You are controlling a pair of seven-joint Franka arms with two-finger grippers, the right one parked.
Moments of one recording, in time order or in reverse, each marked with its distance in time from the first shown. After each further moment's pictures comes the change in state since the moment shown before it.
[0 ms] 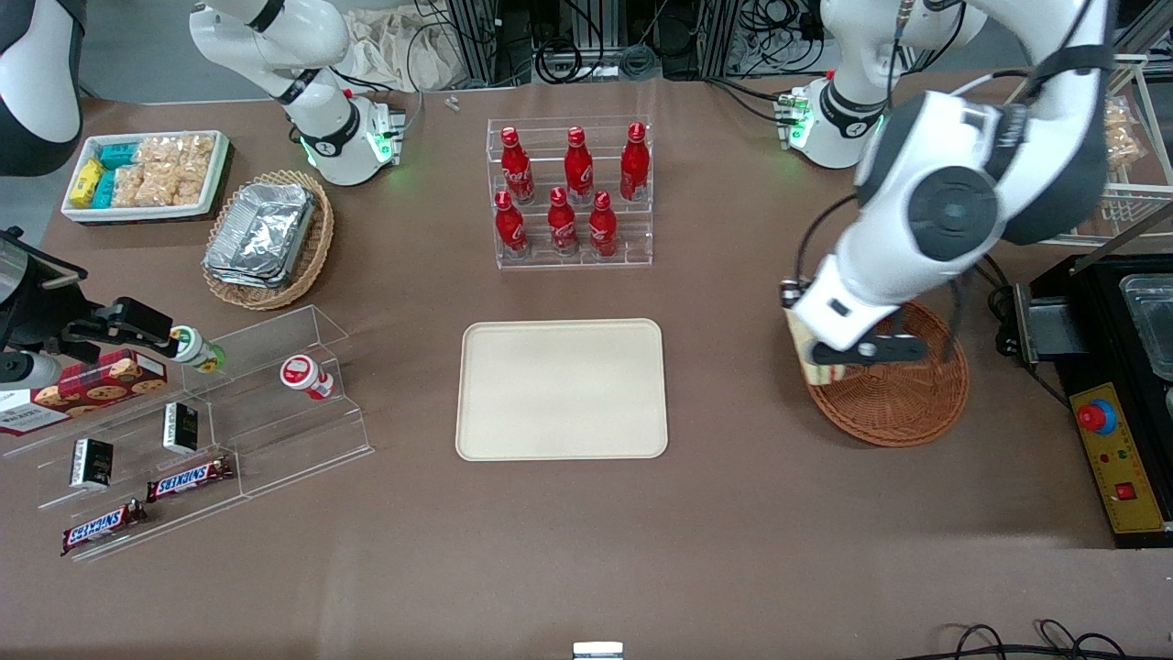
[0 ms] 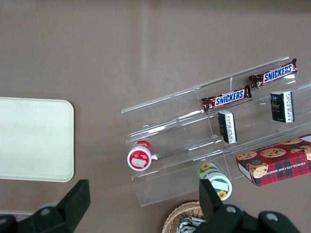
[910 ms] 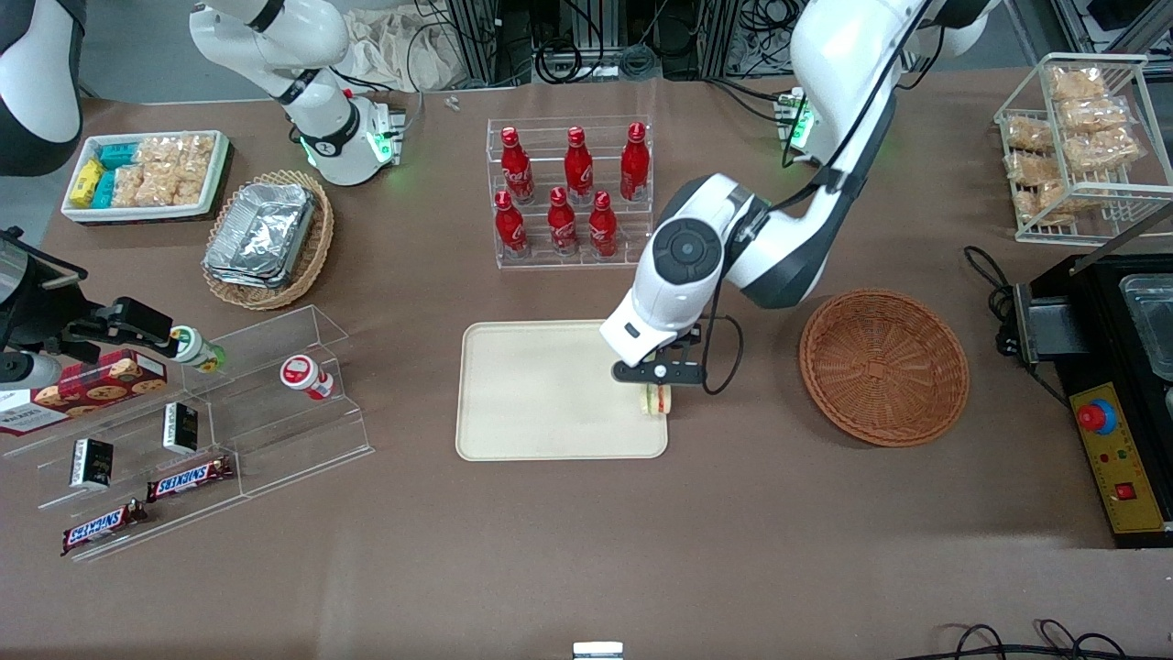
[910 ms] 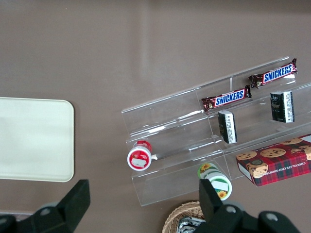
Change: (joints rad) arm -0.231 0.308 -0.004 0.018 -0.012 0.461 -0.180
